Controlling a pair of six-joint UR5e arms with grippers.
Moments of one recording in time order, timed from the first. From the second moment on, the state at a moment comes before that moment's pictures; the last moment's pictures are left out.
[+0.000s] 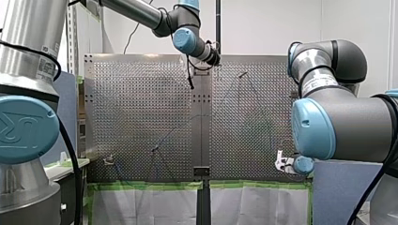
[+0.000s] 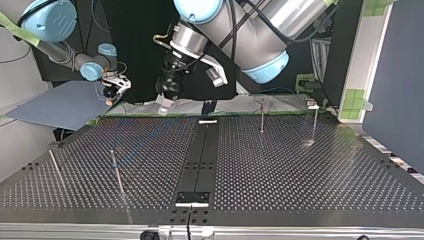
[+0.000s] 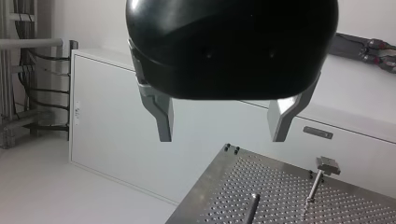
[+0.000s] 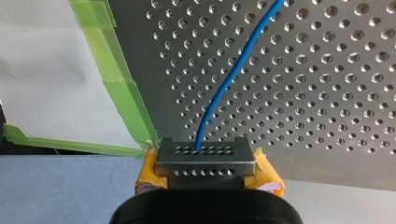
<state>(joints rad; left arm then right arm) -0.76 -1.74 -1.52 -3.00 -1.83 -1.95 1.60 -0.53 1.55 -0.69 1.50 1.65</state>
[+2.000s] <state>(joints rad) -0.76 -1.74 -2.10 -2.45 -1.84 -1.95 1.61 -0.53 1.55 -0.69 1.50 1.65</state>
